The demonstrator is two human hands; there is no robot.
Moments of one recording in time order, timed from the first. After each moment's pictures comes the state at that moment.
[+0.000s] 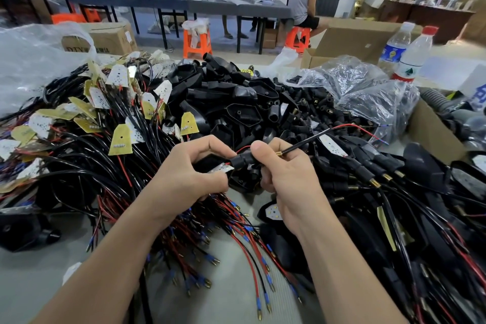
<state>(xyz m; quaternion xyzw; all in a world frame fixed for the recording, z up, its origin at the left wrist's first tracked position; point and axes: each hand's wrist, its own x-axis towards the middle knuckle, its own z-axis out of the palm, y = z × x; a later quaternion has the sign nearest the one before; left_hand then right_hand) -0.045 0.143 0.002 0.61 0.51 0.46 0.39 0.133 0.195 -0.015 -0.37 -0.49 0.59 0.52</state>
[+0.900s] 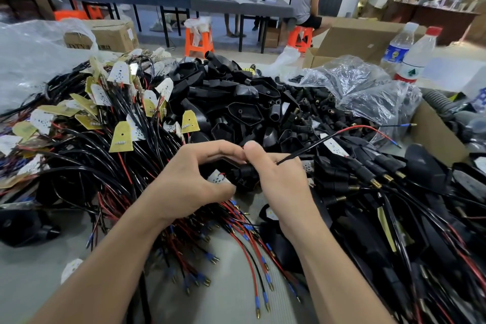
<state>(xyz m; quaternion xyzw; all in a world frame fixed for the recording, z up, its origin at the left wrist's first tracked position) -0.042 0.143 0.000 0.67 0.47 0.46 0.34 0.126 0.185 -0.018 -0.47 -0.59 0.46 0.46</state>
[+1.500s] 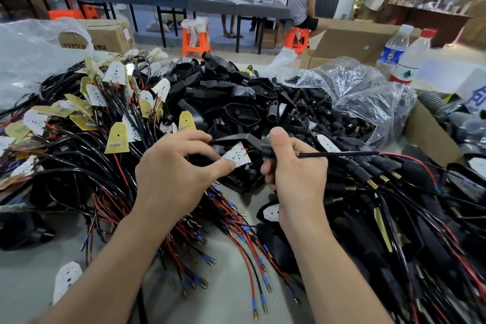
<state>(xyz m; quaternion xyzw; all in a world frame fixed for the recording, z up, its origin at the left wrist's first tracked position) -0.036 0.142 -0.005 0.57 0.66 0.49 0.05 0.130 0.189 -0.008 -0.46 -0.44 0.47 0.61</state>
